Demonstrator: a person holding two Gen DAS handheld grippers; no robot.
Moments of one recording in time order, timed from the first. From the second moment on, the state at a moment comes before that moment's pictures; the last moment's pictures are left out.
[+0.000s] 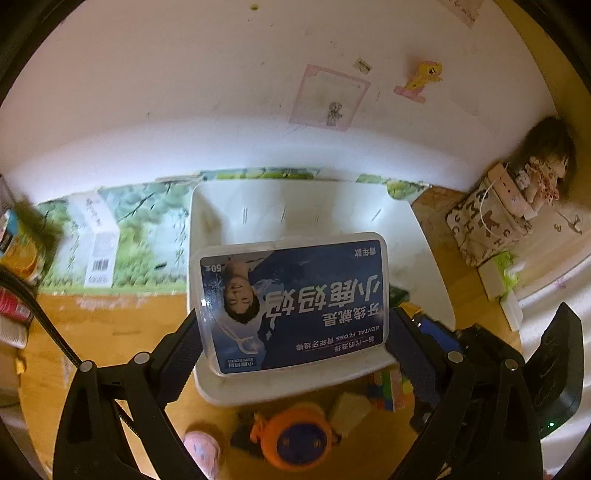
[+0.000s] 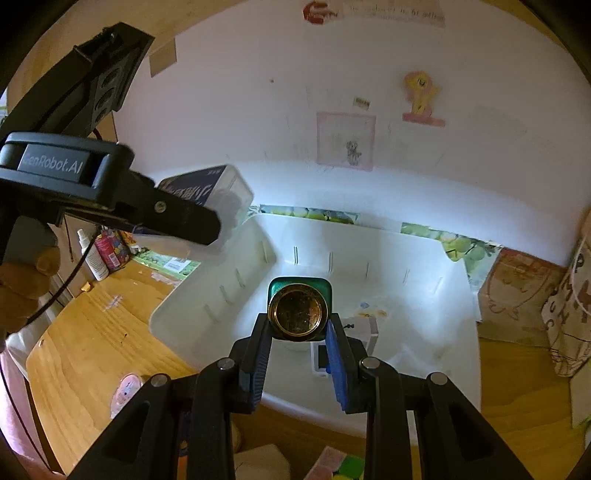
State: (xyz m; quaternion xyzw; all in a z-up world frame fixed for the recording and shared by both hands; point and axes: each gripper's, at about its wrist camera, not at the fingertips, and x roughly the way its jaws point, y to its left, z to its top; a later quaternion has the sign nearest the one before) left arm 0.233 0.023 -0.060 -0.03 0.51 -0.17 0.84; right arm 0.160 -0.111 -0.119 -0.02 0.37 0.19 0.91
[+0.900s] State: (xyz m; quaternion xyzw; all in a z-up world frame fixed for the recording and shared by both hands) left arm 0.258 0.017 -0.085 -0.08 0.46 -0.20 0.86; right arm 0.188 -0.098 -0.141 -0.01 0.39 0.19 0.90
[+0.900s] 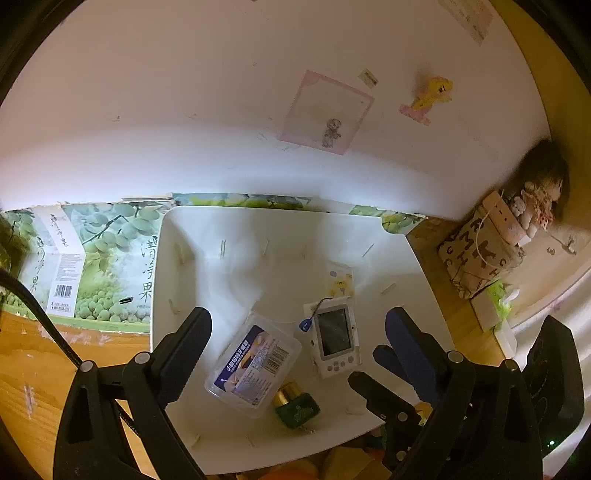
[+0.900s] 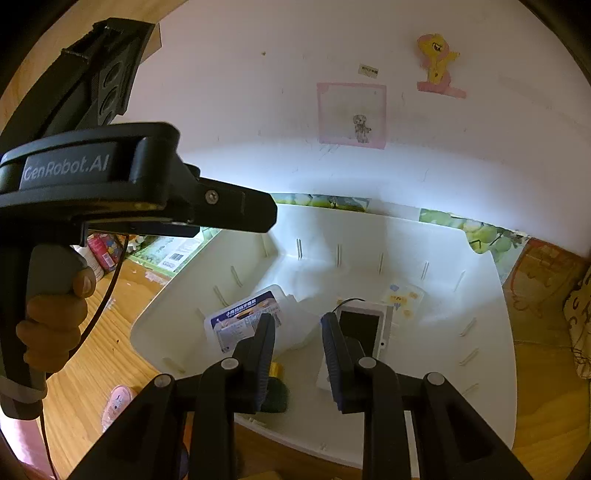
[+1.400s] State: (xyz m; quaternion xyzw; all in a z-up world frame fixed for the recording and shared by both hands) left arm 0.227 0.036 -0.044 -0.09 0.41 -0.18 0.89; right arm 0.150 -0.104 -0.103 -0.01 0.37 0.17 0.91
